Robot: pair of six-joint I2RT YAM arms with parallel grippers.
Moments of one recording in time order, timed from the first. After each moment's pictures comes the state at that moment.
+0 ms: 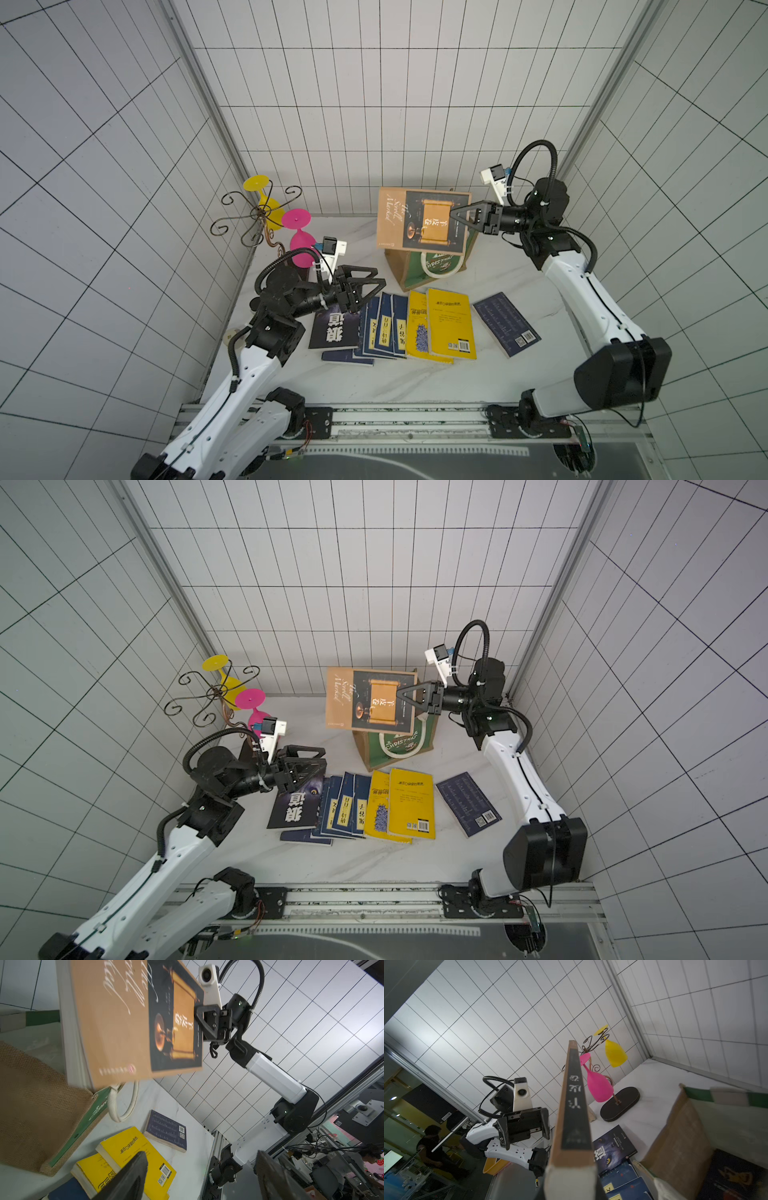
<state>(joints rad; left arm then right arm) -0.35 0.82 0.75 0.14 0.86 -0.66 0.10 1.52 1.51 0.05 -1.26 0.60</state>
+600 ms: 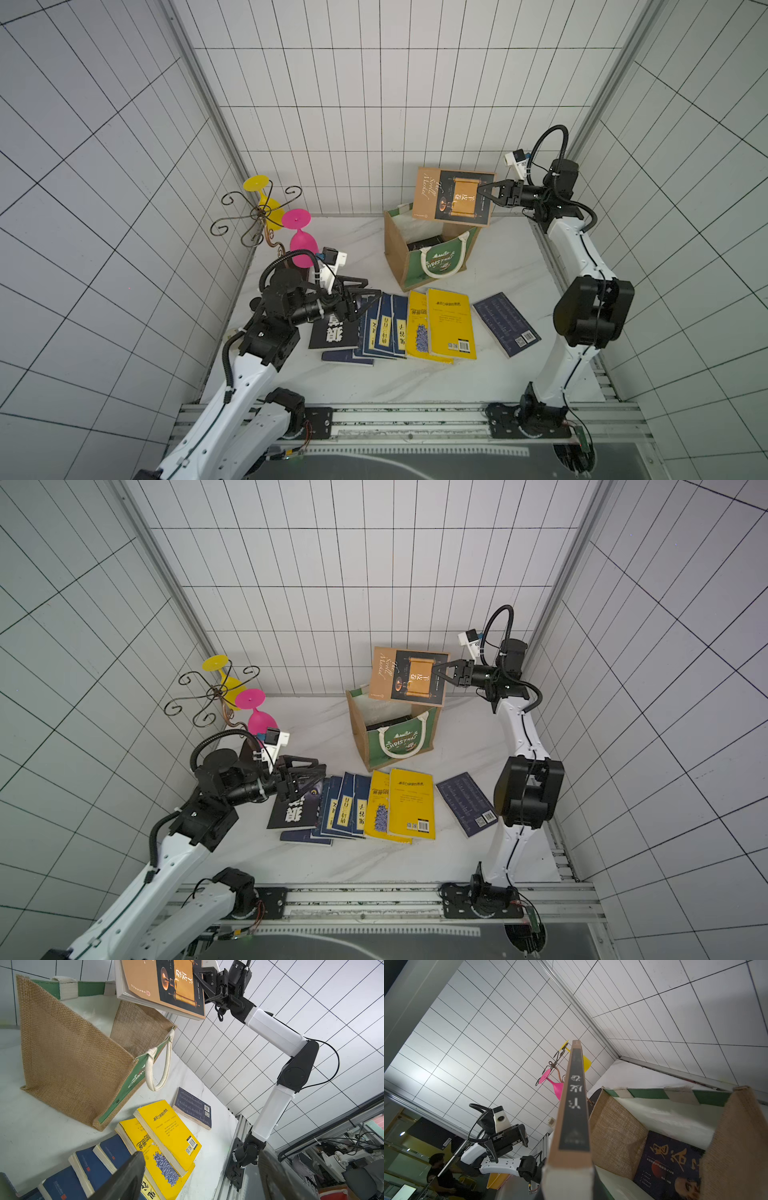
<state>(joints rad) -0.33 0.80 0.75 -0.13 0.82 -0.48 -0.11 1.91 1.83 0.00 -1.43 0.64</state>
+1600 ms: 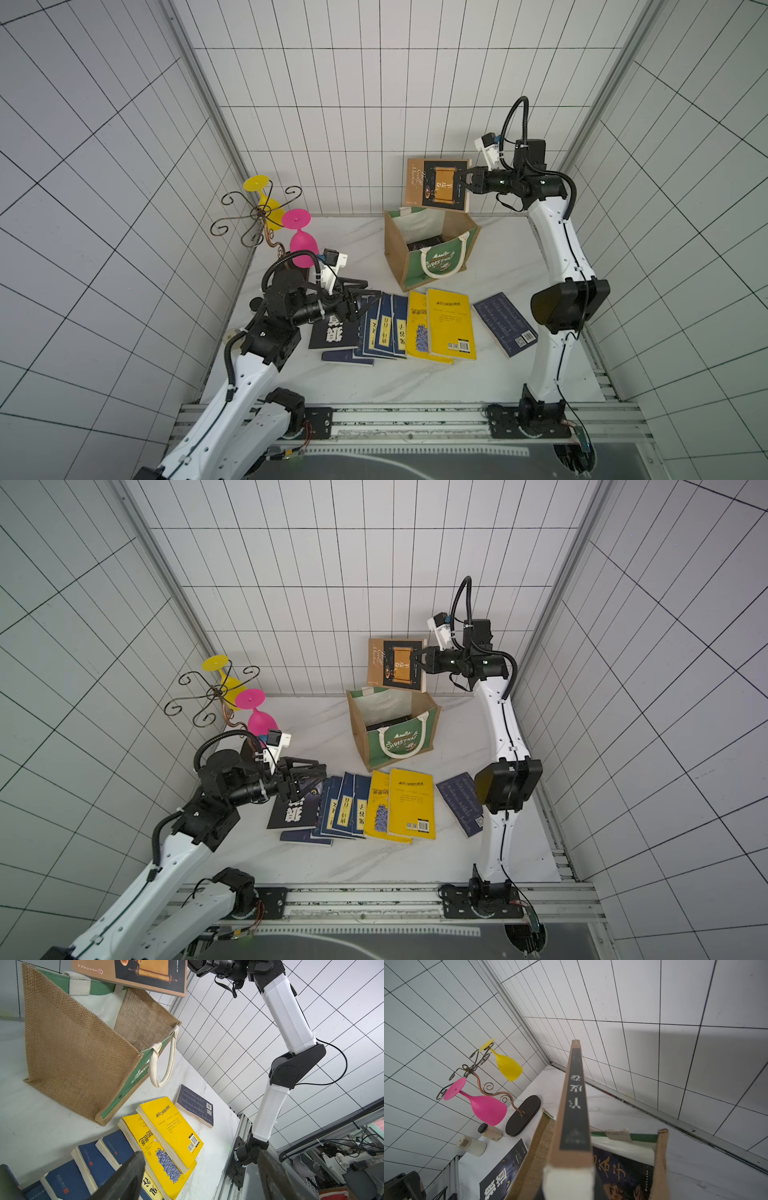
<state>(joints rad) -0.33 0.80 0.73 -0.13 0.81 -0.48 0.11 2.07 2.42 -0.79 -0.76 0.06</state>
